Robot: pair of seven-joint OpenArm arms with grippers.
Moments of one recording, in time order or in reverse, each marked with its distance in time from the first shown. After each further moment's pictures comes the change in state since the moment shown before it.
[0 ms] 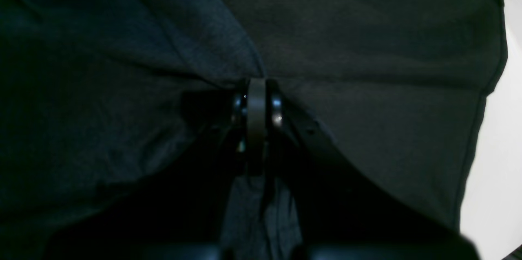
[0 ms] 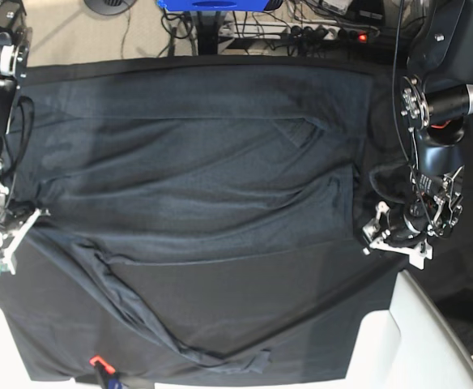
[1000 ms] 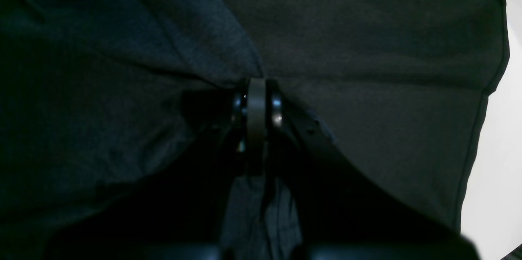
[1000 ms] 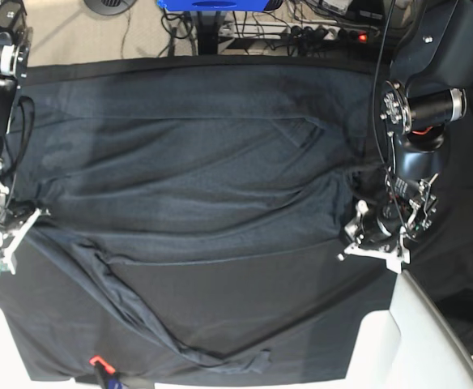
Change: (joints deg) left arm -1.2 4.7 0.6 -2.8 0.1 0.2 -7.4; right arm 0.0 0.0 0.0 0.0 0.0 0.0 0.0
